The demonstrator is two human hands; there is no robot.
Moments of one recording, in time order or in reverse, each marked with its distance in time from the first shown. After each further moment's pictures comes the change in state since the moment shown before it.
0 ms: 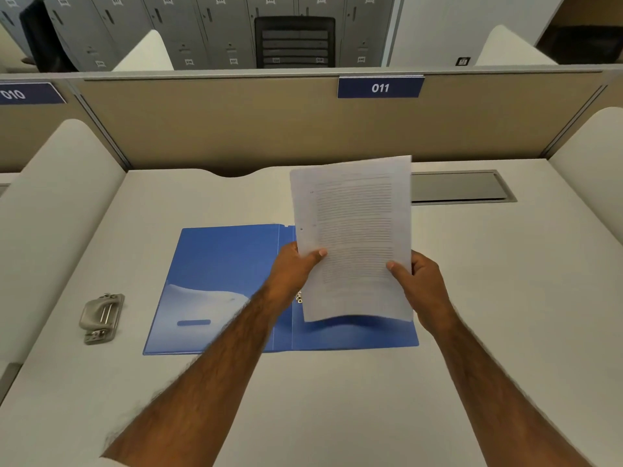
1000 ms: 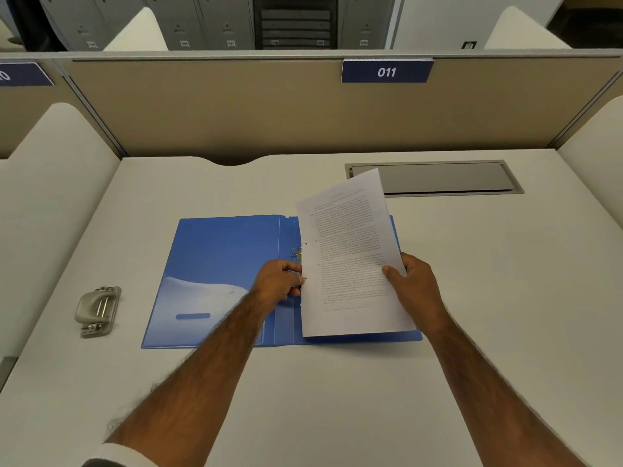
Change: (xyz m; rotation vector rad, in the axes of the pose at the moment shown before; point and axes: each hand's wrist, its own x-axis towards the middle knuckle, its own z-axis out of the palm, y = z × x) left_hand 0.018 -0.051 -0.036 0.364 0.045 -0.309; right_hand -0.002 0.004 0.019 -0.167 -0.012 0.117
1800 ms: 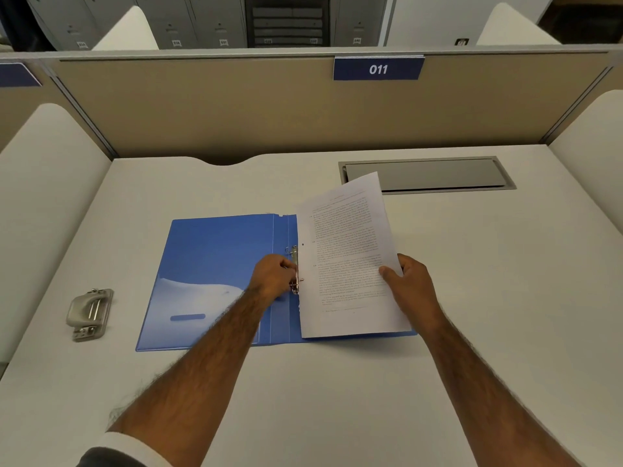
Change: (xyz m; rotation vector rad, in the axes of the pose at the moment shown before) left_hand 0.014 0.000 0.006 0.198 0.088 0.085; right_hand -0.003 0.007 -0.002 0.077 0.009 0.049
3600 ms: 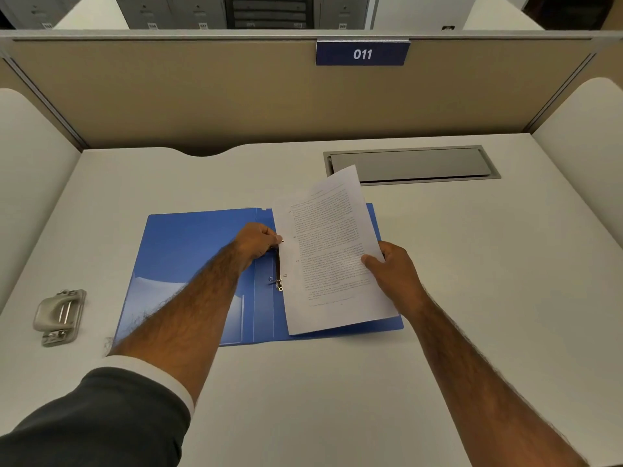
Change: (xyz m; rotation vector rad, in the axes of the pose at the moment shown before) left_hand 0.063 0.022 -0.017 -0.089 -0.118 0.003; right_hand 0.013 -0.010 -0.001 -0.093 -0.068 0.009
